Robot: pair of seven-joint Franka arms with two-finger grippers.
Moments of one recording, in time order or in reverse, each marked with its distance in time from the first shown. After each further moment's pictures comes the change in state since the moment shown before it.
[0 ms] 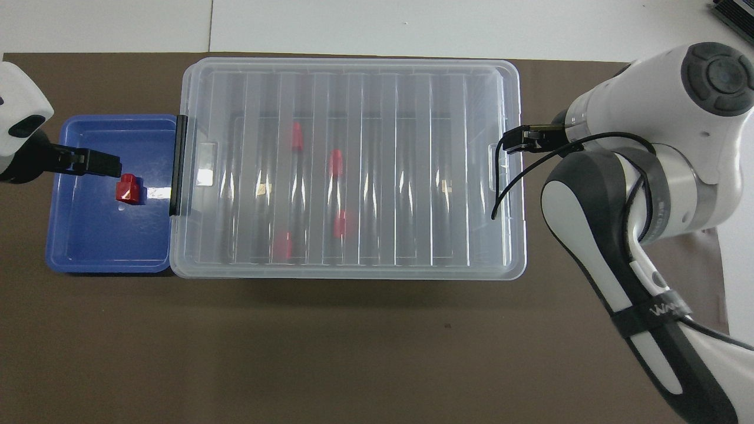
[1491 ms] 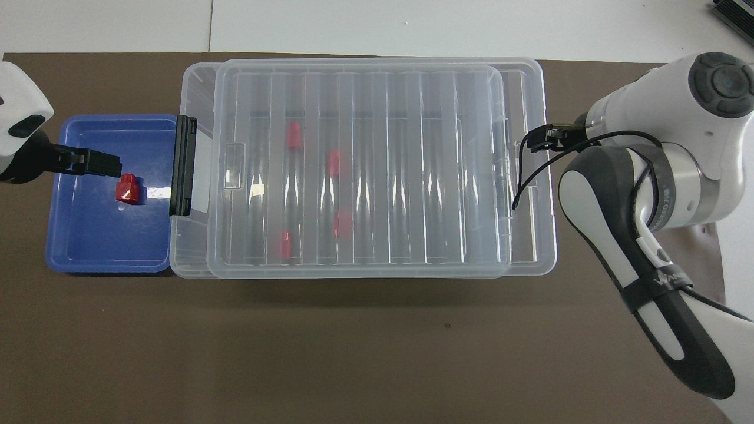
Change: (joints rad) left arm 0.000 0.000 0.000 0.000 0.000 0.000 0.000; right arm -0.082 0.026 -0.010 -0.044 -0.043 0.060 0.000
